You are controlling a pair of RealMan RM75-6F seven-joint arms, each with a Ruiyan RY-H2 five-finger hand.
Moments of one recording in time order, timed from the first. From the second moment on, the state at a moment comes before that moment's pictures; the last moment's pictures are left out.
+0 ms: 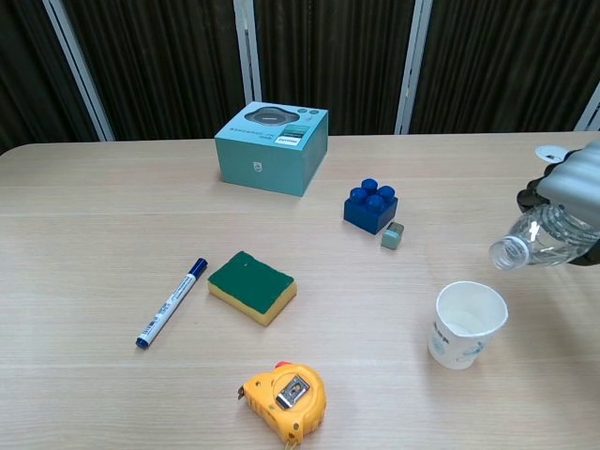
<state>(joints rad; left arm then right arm) -0.12 -1.11 -0.07 -1.66 1.44 1.45 0.11 0.49 -1.49 0.05 -1.22 -1.52 1.18 -0.62</state>
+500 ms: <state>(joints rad) -0.12 -1.11 -0.06 -1.66 1.44 1.45 0.11 0.49 -1.49 0.05 -1.21 -1.54 1.20 -0.64</state>
